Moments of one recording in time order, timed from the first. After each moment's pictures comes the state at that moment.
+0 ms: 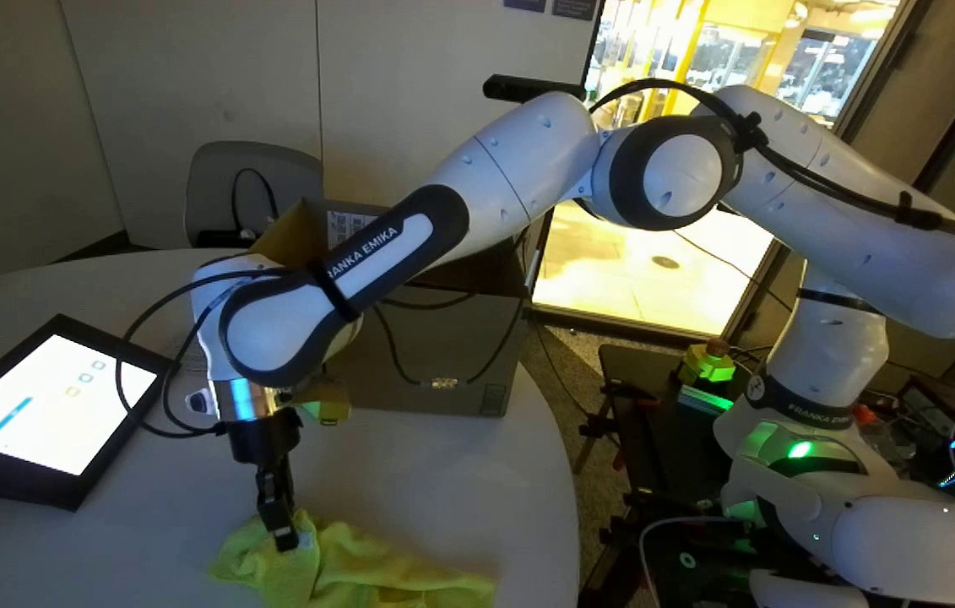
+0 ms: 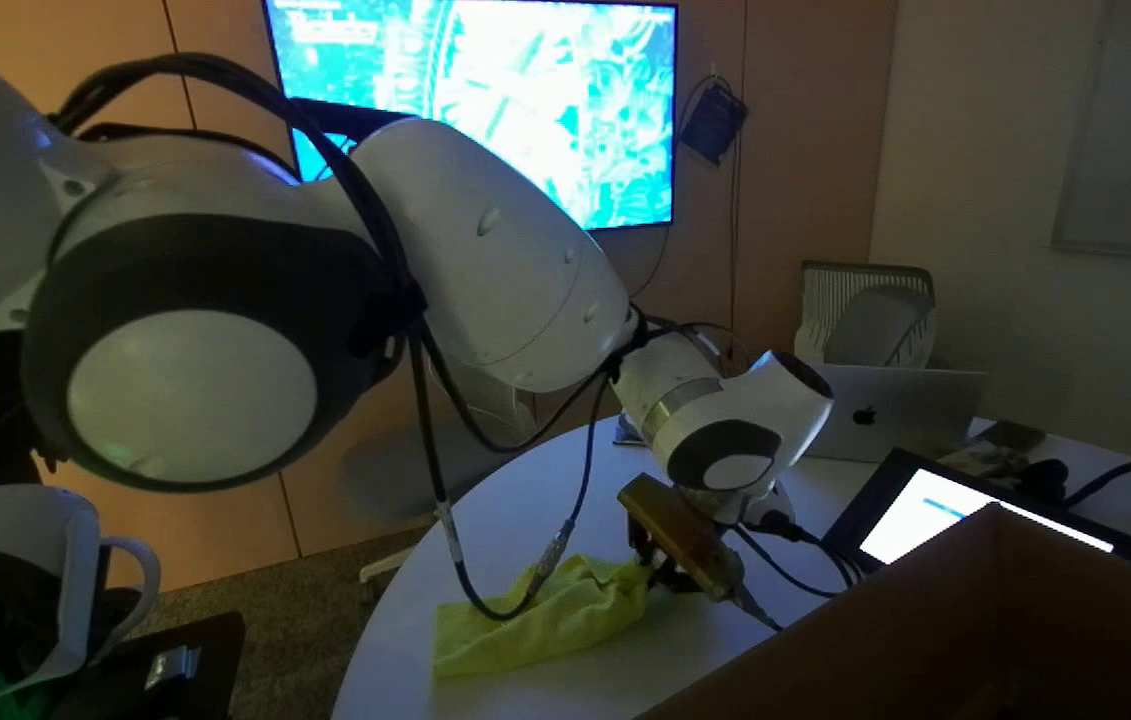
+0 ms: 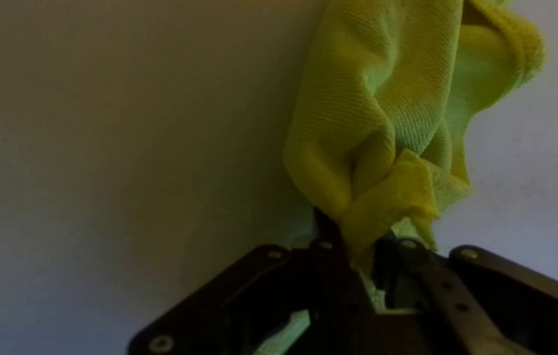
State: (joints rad) arm 0.01 1.19 0.31 -1.13 0.12 2.05 -0.41
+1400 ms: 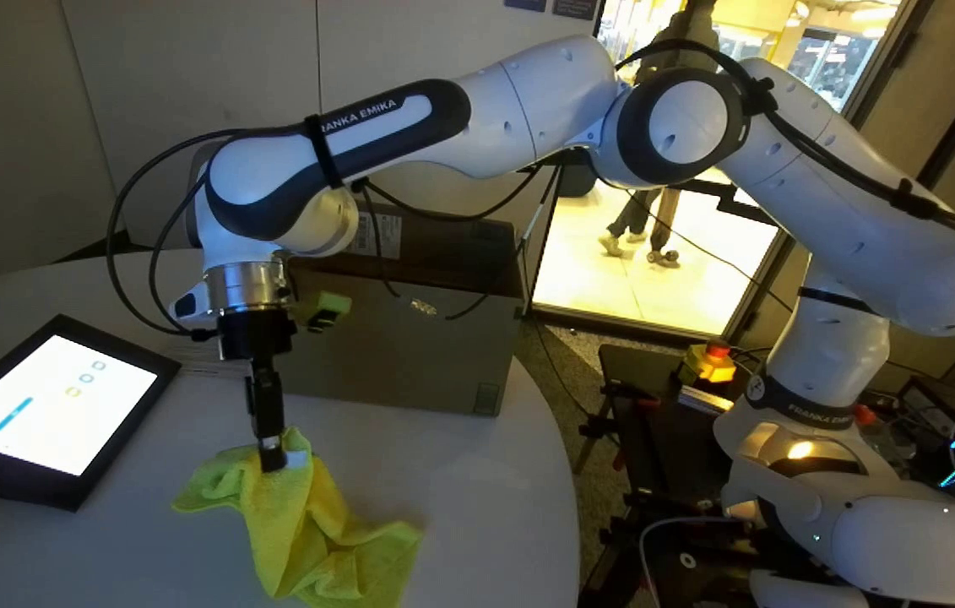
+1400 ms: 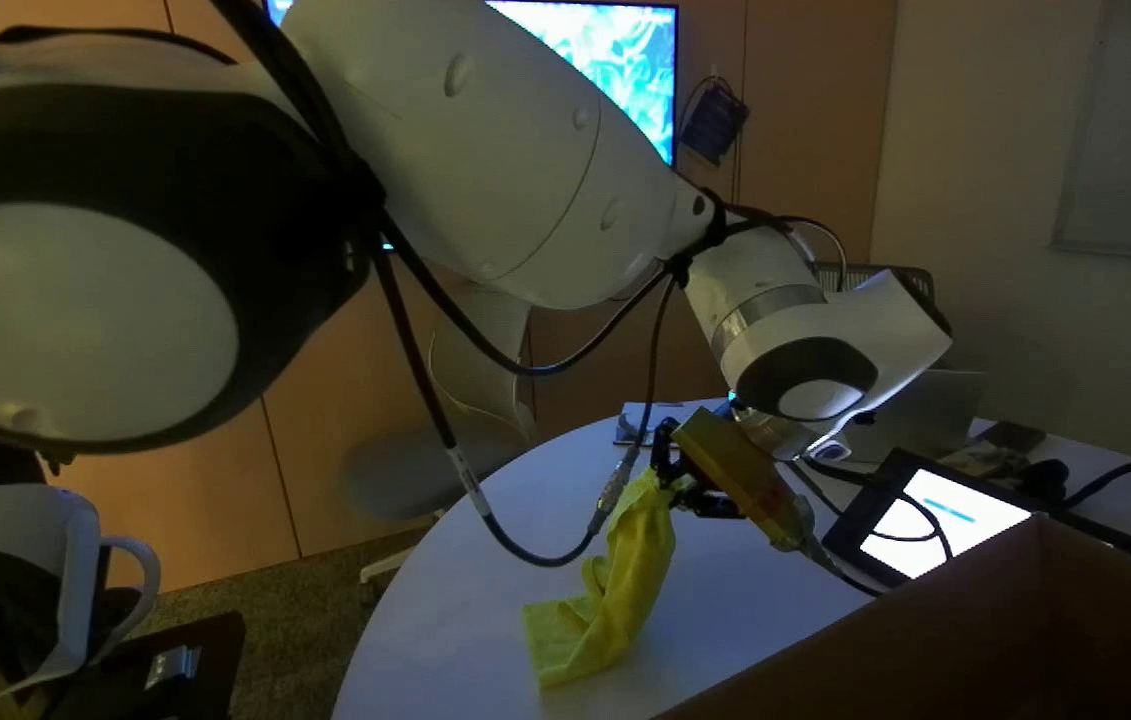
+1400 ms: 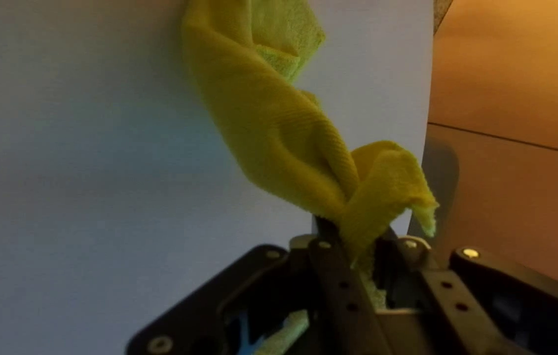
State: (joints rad) arm -0.11 1.08 0.37 -1.08 0.30 1.79 -0.68
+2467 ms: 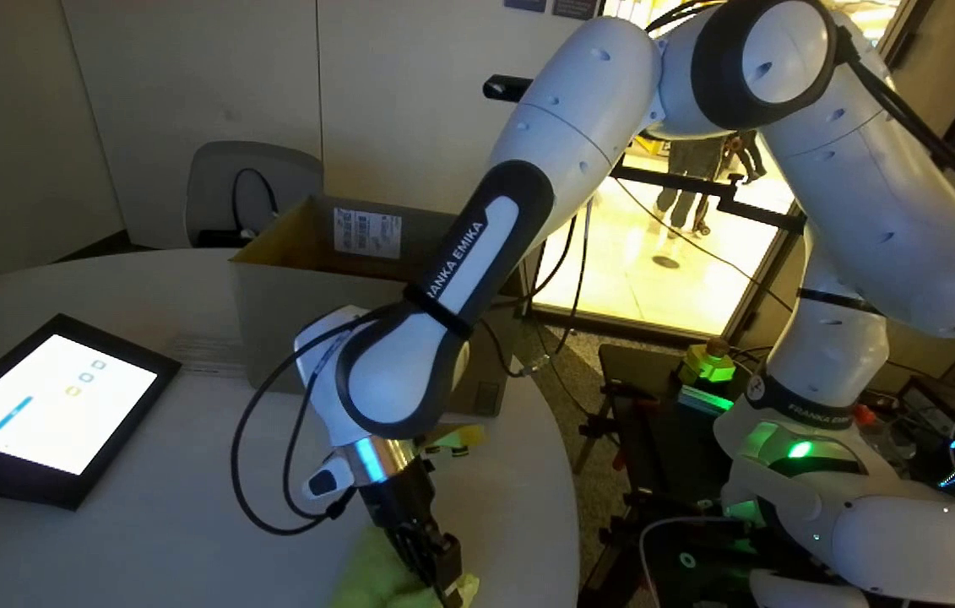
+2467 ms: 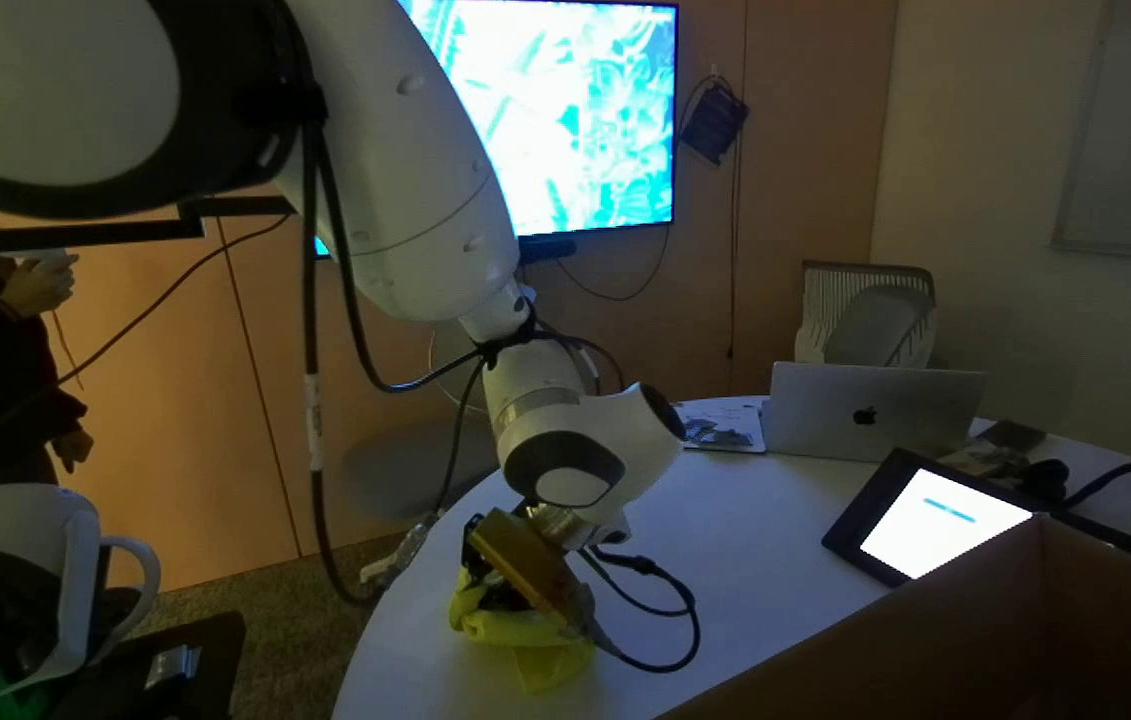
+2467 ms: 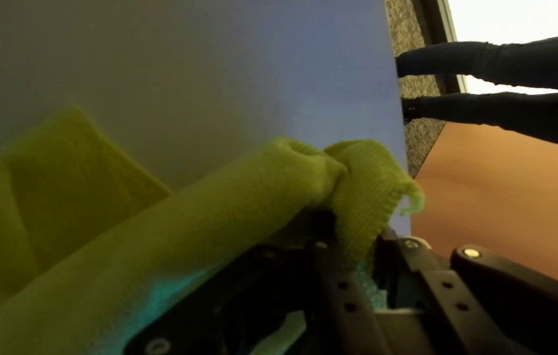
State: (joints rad) arm 0.00 0.87 0.36 -1.82 0.30 2.17 -0.83
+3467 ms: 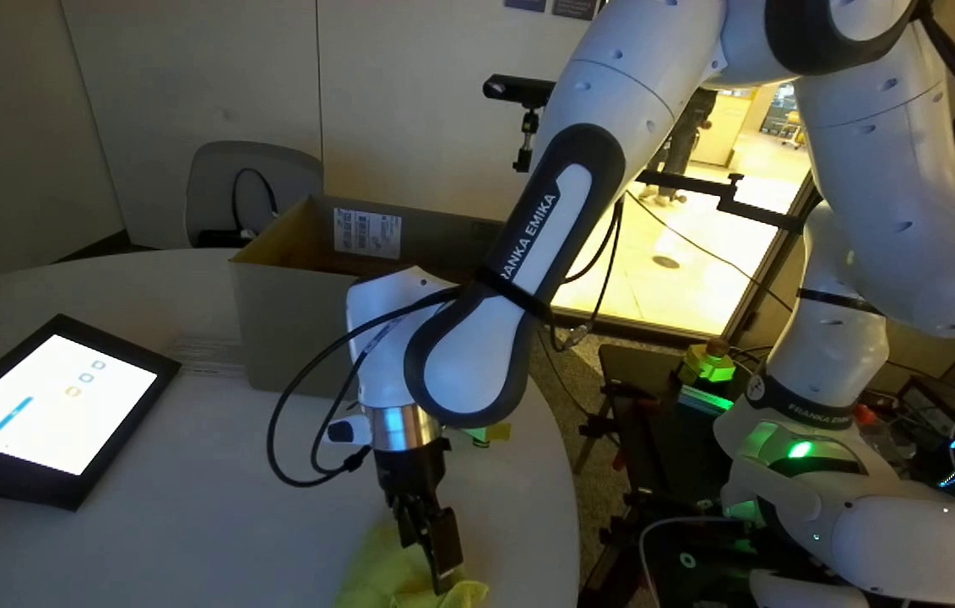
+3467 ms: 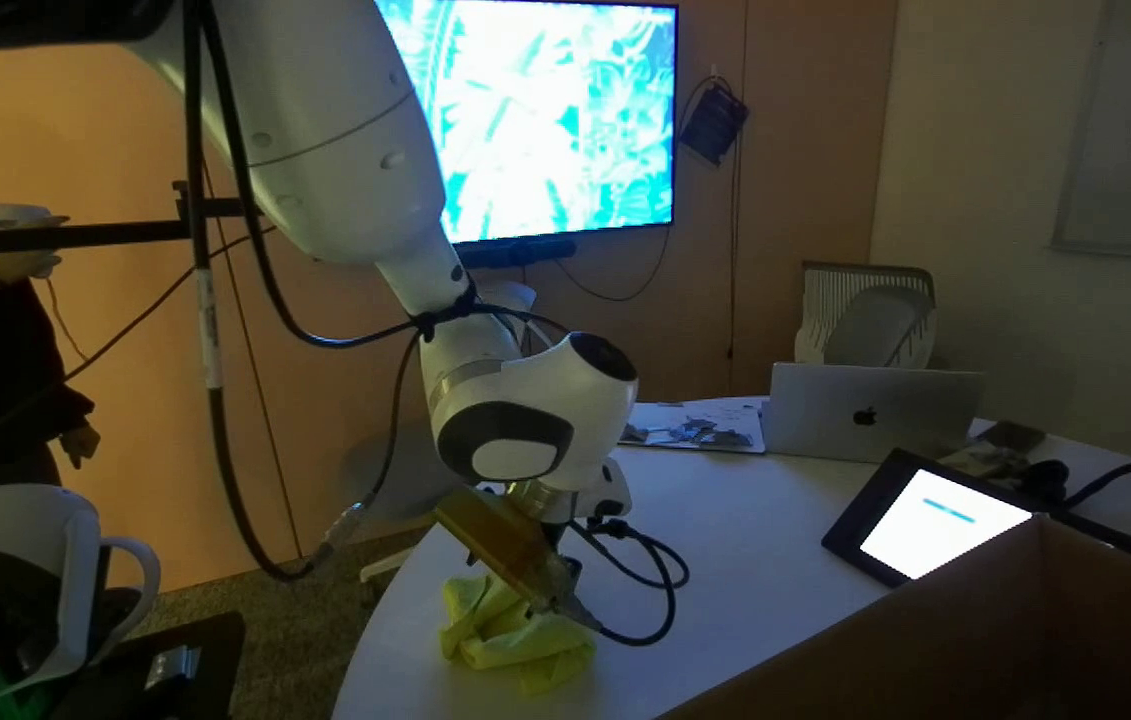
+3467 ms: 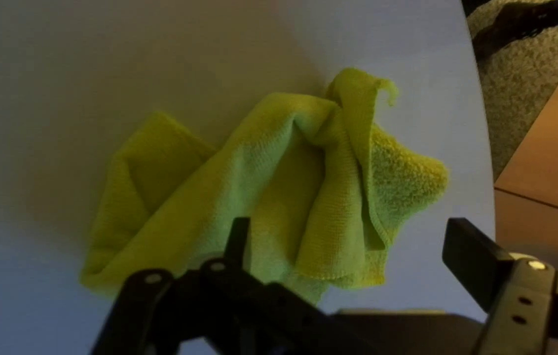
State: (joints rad) arm 0.01 0.68 0.36 -2.06 0.29 2.52 -0.64
